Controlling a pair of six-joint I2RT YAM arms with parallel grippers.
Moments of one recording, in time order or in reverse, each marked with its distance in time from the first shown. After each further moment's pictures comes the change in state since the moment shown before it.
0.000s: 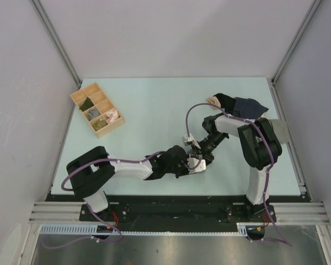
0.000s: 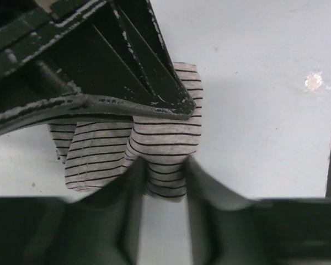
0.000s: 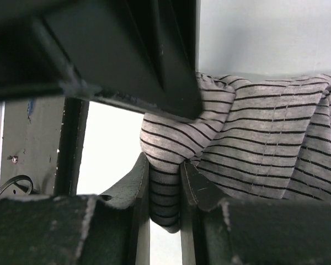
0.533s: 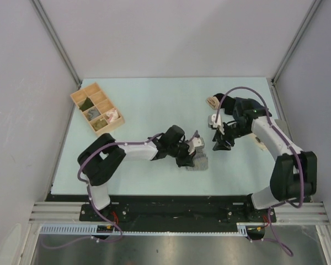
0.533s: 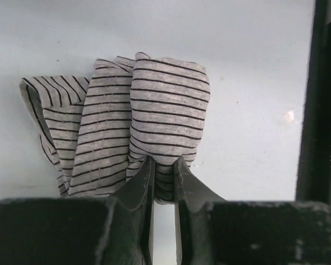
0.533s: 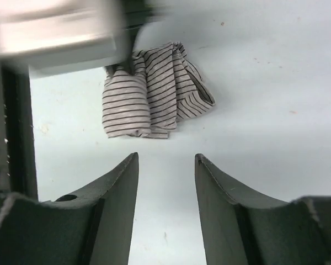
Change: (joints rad) left arm 0.195 0.163 0.224 -0.182 0.358 -0.183; right arm -0.273 -0.425 -0.050 0.101 0.045 0.069
